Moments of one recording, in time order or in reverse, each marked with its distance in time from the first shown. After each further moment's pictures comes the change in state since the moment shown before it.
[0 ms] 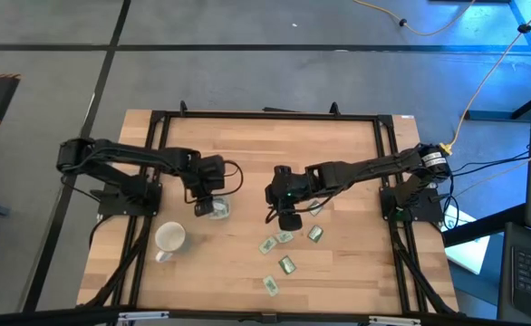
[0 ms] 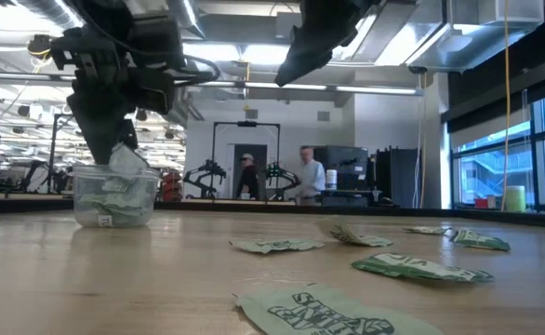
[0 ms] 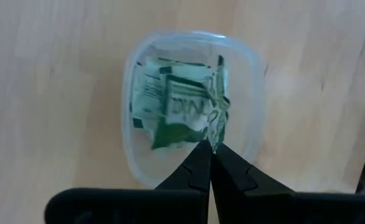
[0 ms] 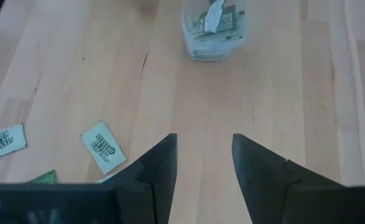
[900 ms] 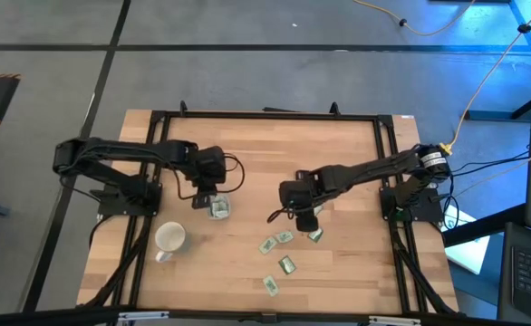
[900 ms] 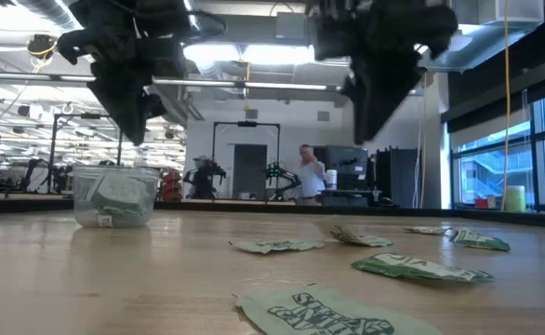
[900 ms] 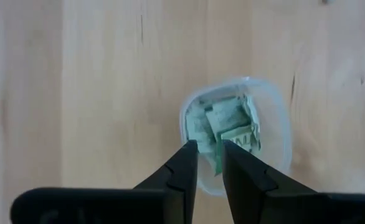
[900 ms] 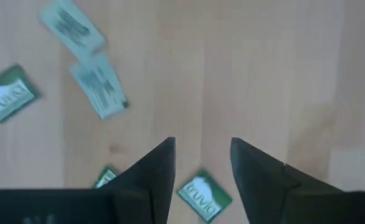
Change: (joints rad) left arm 0.018 -0.049 0.125 -0.097 -0.182 0.302; right arm 0.000 0.001 -0.092 -0.308 -0.001 0.143
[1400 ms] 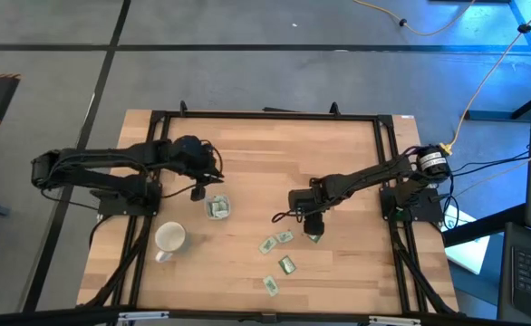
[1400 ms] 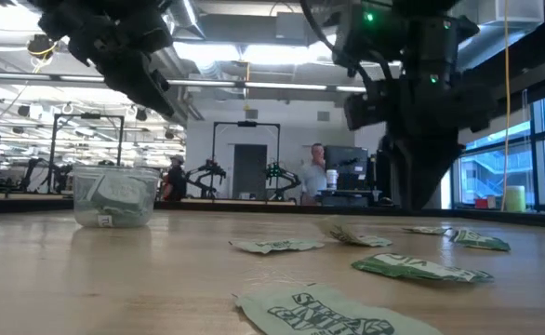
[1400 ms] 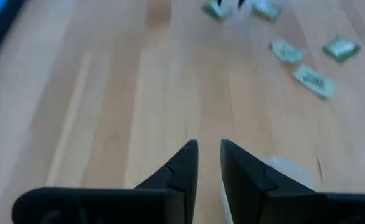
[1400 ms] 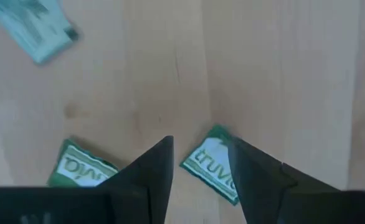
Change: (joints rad) left arm 0.089 -0.304 -0.234 0.416 0.002 0.078; right arm 0.000 0.000 -0.280 0.156 -0.021 0.164
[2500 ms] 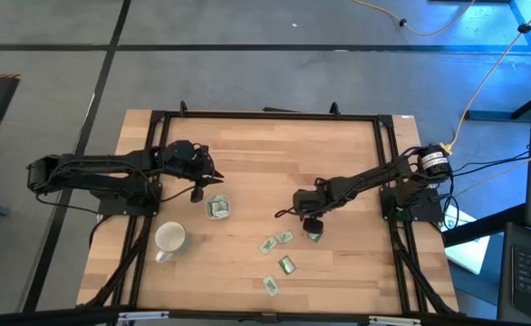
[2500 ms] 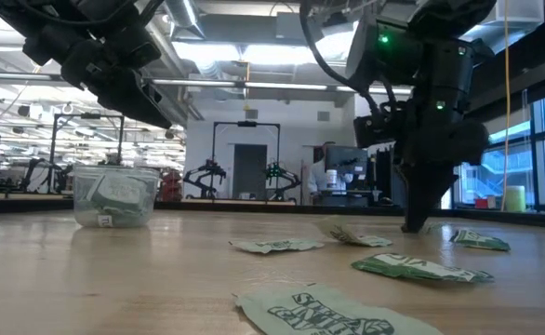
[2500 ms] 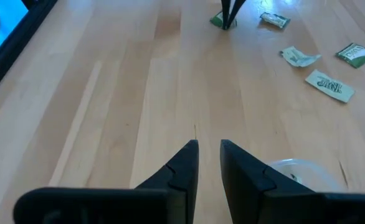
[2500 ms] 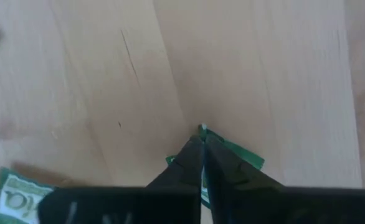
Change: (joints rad) left arm 0.021 -0.084 -0.185 0.217 -0.003 0.003; right arm -0.005 -0.003 -0.132 0.164 0.075 0.117
